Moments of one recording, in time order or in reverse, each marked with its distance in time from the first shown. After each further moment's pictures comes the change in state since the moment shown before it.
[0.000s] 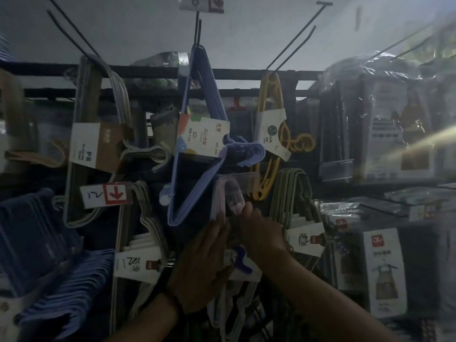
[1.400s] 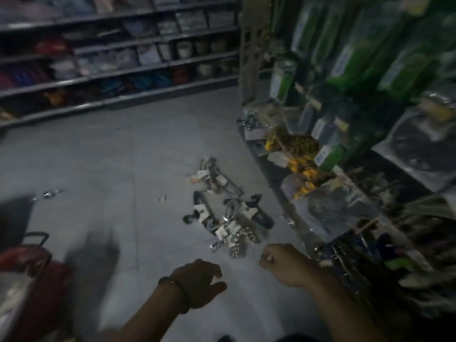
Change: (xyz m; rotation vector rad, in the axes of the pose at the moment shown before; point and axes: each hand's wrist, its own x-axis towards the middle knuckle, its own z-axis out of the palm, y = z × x) left_hand -0.821 0.245 -0.357 -0.433 -0.824 -2.041; right_hand -0.631 -0.559 -0.089 0.538 -1.573 -1.237
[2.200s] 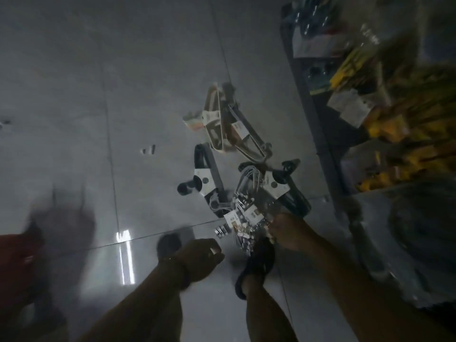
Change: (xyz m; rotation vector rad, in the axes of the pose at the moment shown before) left_hand 0.503 -0.199 -0.071 -0.389 -0.144 -0.175; right_hand 0.607 0.097 0.041 0.000 -0.300 0.229
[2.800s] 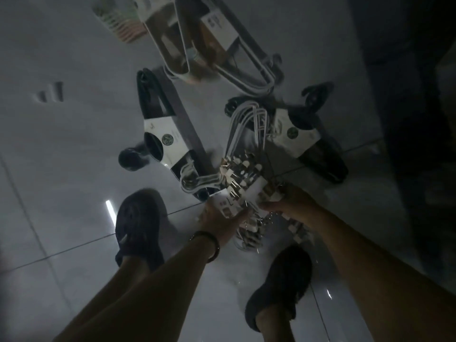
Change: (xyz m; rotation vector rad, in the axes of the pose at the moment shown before) left_hand 0.380 -0.103 0.157 -0.707 0.119 -0.213; right_hand 0.321 0.136 0.169 0.561 -0.065 0.179
